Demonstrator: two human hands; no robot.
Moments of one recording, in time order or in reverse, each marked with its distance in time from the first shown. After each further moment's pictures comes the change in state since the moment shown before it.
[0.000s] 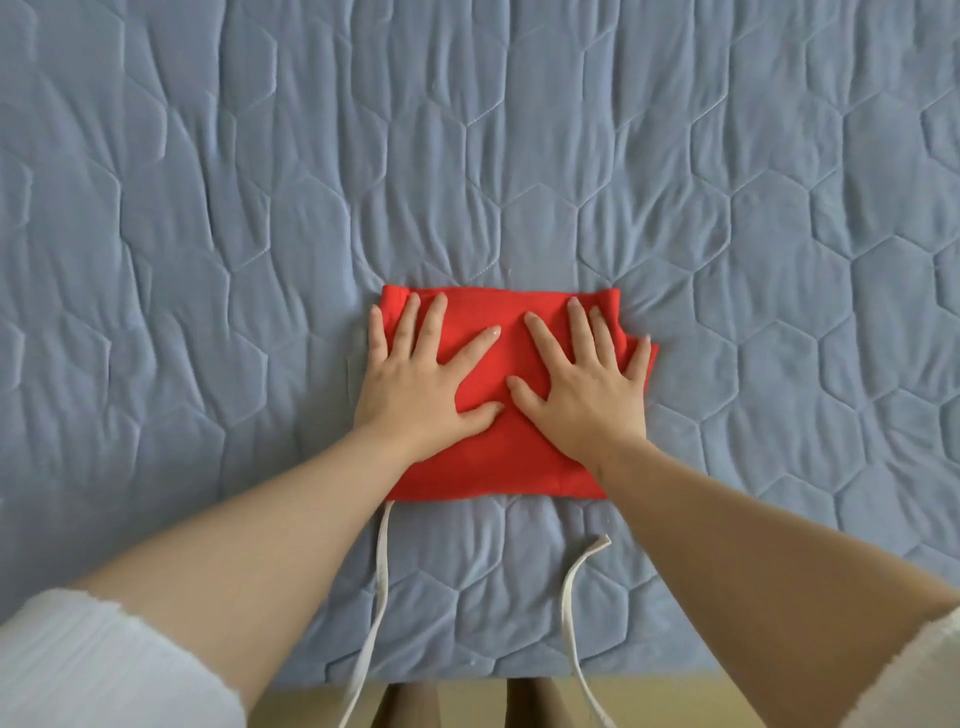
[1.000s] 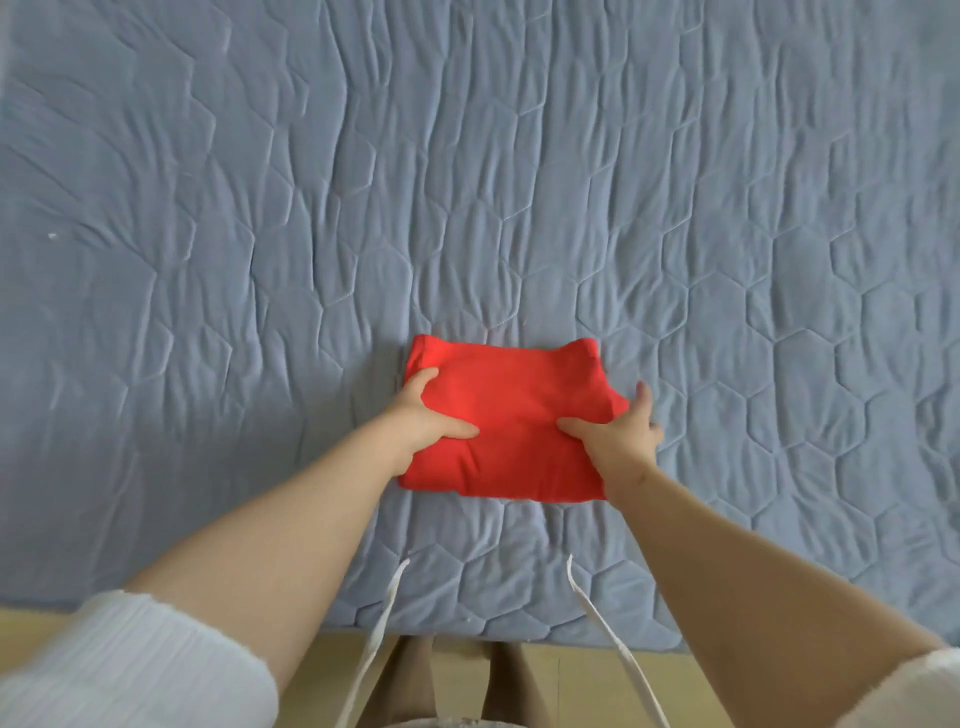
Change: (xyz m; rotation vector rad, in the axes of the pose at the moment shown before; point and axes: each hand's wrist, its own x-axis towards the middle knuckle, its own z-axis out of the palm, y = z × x) left_hand -0.040 -0.011 -0.080 -1.294 -0.338 -0.741; right_hand -0.046 -0.007 -0.091 0.964 -0.074 0.727
